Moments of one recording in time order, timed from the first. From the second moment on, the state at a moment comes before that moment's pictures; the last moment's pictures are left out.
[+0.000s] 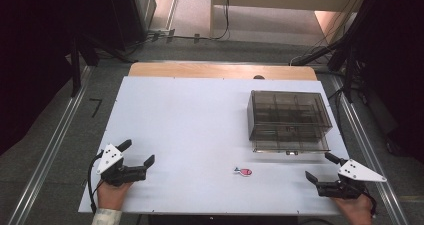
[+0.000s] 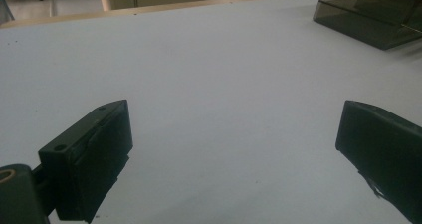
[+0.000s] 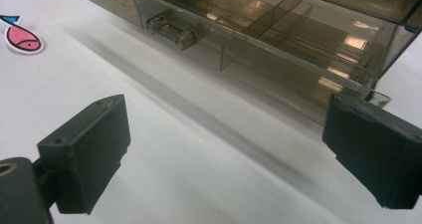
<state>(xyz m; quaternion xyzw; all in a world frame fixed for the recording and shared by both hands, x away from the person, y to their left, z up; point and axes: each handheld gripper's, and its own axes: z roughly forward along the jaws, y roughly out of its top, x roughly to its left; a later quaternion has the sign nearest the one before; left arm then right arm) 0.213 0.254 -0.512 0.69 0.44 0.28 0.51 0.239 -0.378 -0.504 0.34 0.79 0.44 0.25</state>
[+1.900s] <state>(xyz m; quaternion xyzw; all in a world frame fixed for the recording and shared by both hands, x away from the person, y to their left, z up) 0.214 0.253 -0.512 0.69 0.44 0.28 0.50 0.236 -0.267 -0.509 0.20 0.88 0.37 0.23</state>
